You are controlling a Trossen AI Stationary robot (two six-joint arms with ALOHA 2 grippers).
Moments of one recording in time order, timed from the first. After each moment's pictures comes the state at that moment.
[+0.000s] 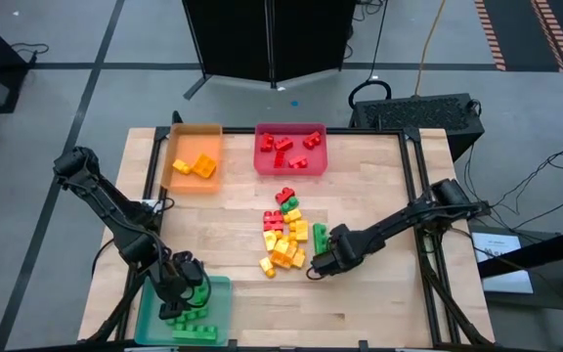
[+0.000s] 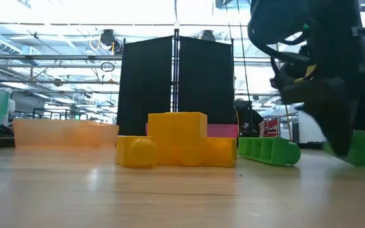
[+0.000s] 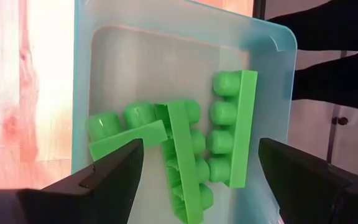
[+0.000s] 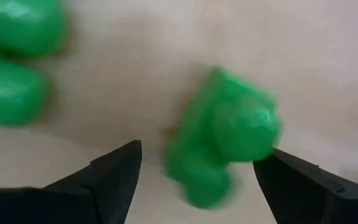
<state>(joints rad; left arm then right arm) -0.82 1.26 0.86 -0.65 0.09 -0.96 0.39 1.88 1.20 -1.11 0.01 1.51</state>
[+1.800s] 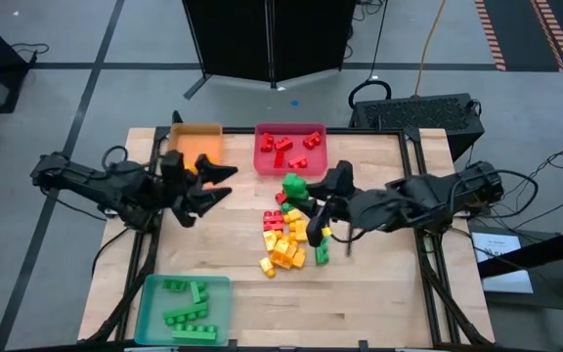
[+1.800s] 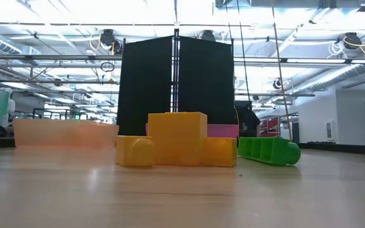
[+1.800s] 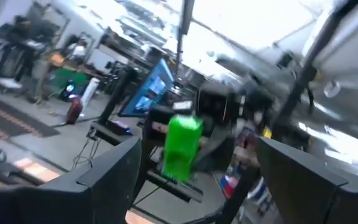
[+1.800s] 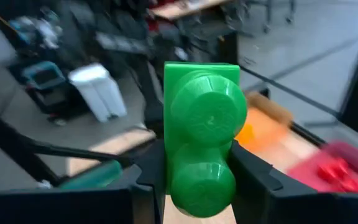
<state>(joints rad) -0.29 0.99 0.94 0.41 -0.34 -0.38 0.38 1.59 1.89 -0.67 0.70 0.55</state>
